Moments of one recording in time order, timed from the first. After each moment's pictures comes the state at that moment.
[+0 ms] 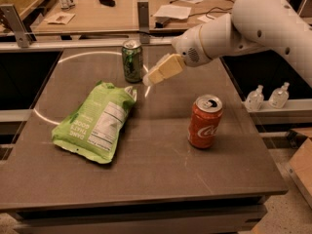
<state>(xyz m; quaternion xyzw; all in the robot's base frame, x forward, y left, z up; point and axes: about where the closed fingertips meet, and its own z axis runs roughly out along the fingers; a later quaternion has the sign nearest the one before) 0.640 -0.029 0.922 -0.49 0.73 0.22 0.42</state>
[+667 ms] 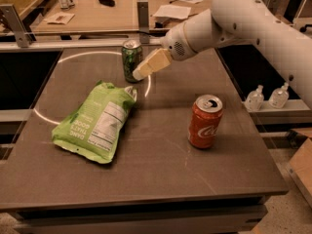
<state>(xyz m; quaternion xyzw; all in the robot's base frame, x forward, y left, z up) 0.672 -0.001 0.913 -0.49 0.74 0.23 0.40</state>
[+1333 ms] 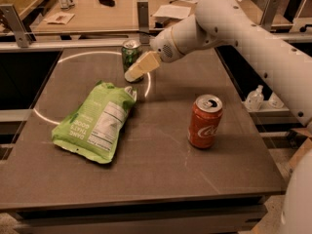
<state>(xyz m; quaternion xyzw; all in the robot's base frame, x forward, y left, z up) 0.696 0.027 0.892 -0.50 0.73 0.25 0.39</state>
